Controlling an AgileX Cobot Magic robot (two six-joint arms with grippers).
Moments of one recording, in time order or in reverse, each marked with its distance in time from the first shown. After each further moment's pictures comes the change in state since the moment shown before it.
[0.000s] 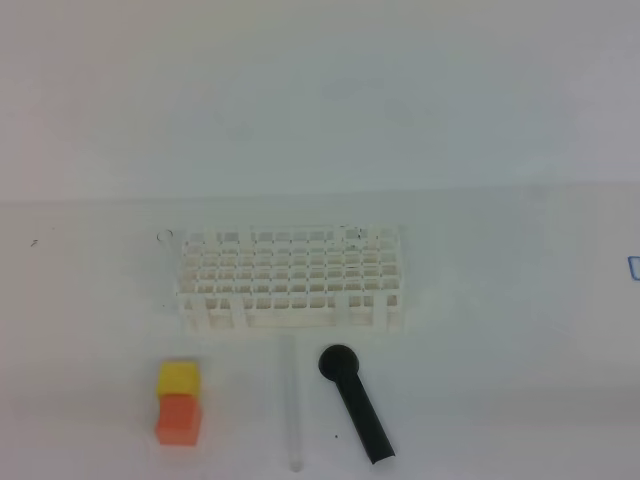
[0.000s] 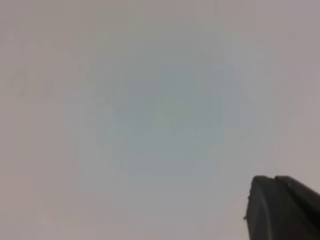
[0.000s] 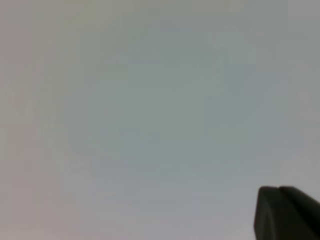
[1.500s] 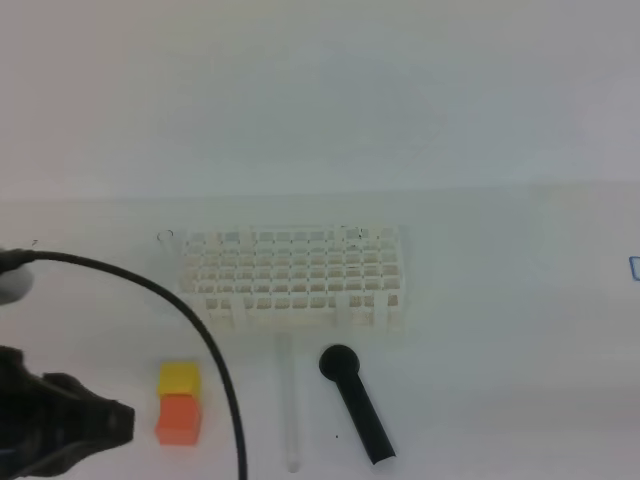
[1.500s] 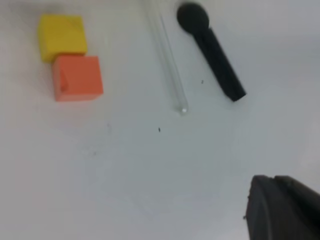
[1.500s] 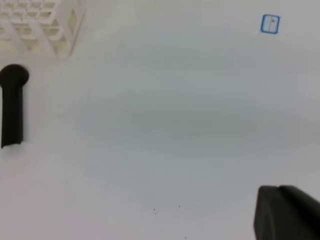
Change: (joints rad) left arm -0.078 0.811 -0.674 -0.727 1.311 0.401; right arm 0.000 0.376 -0.580 0.030 1.167 0.121
